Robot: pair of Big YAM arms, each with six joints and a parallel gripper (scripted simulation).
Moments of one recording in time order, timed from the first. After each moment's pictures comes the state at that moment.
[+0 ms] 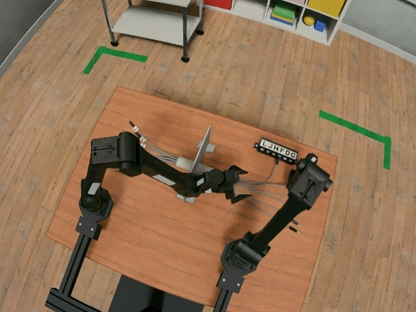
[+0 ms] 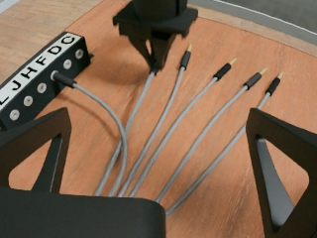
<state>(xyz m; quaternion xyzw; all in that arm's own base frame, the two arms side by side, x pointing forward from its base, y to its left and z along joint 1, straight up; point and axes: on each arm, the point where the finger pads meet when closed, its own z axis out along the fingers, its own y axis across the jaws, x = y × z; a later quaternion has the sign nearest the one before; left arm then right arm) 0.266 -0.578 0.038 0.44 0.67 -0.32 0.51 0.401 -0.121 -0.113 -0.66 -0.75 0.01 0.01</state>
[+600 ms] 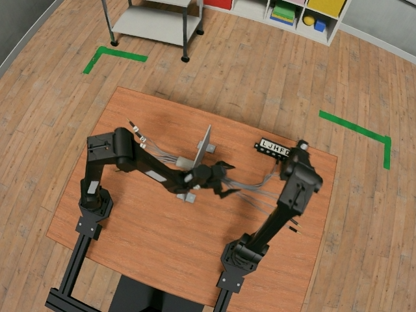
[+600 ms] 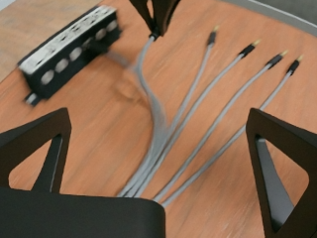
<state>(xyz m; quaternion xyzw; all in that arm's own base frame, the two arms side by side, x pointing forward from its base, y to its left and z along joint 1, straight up) 0.280 -0.519 0.025 0.42 0.69 -0.30 0.51 0.422 -0.061 -0.078 -0.66 -0.75 0.00 -0.01</state>
